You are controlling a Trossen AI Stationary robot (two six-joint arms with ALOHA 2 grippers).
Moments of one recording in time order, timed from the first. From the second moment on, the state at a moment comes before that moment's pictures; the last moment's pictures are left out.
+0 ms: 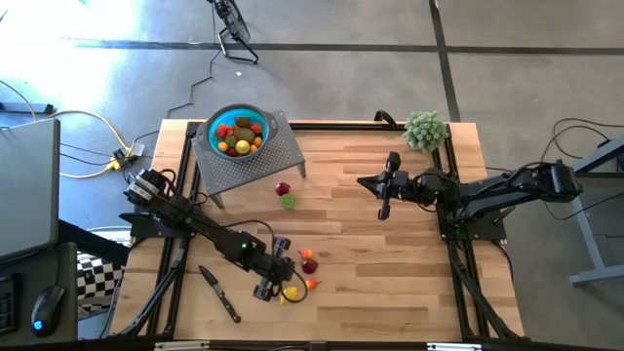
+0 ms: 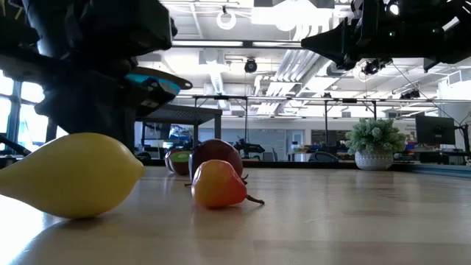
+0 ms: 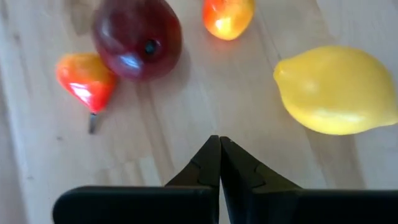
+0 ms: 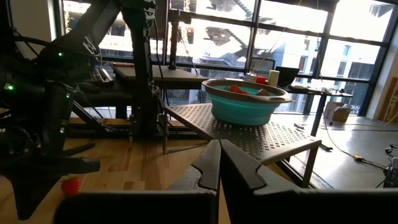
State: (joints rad) left arm -0.49 1.74 0.98 -0.24 -0.14 -0.13; right arm -0.08 1.07 0.27 0.91 0.10 -0.10
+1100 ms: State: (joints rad) left arm -0.49 1.74 1.37 -1.06 -0.03 -1.42; right arm -0.08 1.07 0.27 0.91 0.10 -0.07
